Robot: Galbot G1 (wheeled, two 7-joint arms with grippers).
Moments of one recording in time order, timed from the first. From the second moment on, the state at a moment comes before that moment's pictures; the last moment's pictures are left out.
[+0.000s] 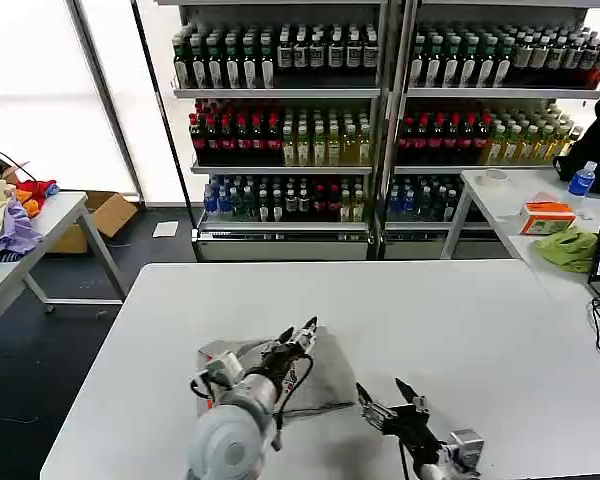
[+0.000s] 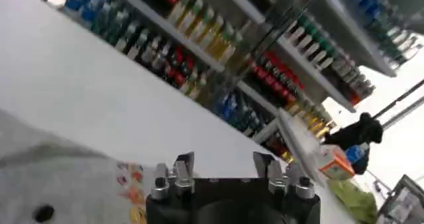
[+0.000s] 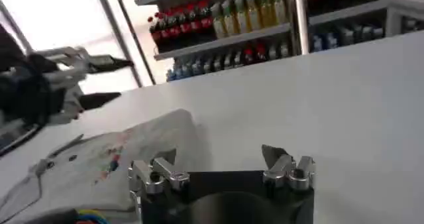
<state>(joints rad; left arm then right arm) 1.20 -1.43 -0.17 -2.09 -0.92 0.48 -0.48 -1.55 1.27 0.39 2.15 0.51 -0.42 0.04</state>
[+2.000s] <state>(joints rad) 1.52 -1.27 -0.60 -2.32 -0.81 0.45 -0.16 -1.66 1.22 0.79 2.14 0.55 -0.39 -0.07</state>
